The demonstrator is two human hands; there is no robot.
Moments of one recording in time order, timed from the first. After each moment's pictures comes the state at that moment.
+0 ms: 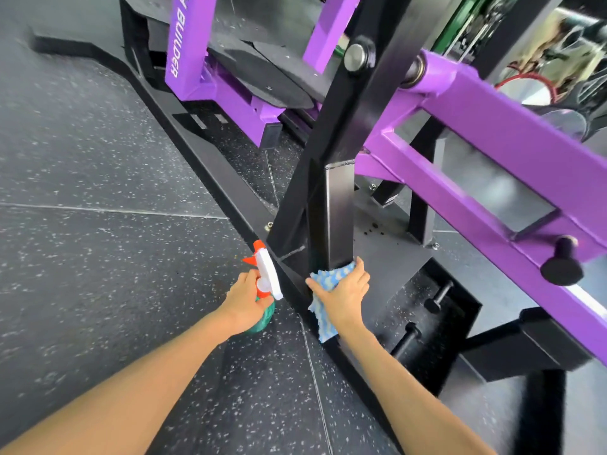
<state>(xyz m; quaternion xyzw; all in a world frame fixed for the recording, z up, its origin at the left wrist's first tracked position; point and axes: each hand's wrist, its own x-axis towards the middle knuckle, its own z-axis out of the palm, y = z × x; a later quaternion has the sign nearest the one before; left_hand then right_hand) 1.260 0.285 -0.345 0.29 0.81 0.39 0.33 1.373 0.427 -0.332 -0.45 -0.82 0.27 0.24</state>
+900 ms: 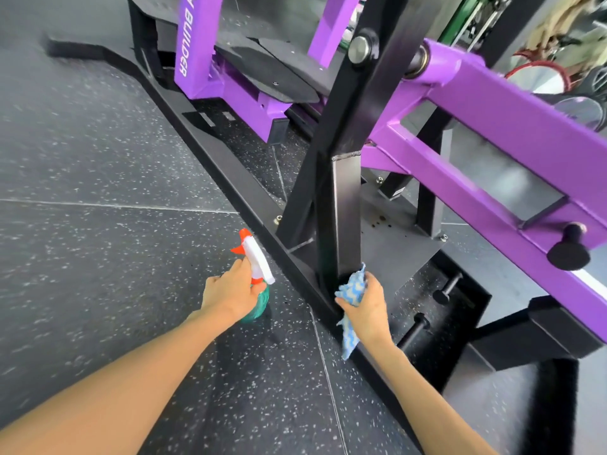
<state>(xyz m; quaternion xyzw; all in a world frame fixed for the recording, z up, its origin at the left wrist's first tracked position) 1.257 0.254 -0.311 0.32 0.90 0.22 0.22 1.424 0.418 -0.322 -0.45 -0.80 0.35 0.20</state>
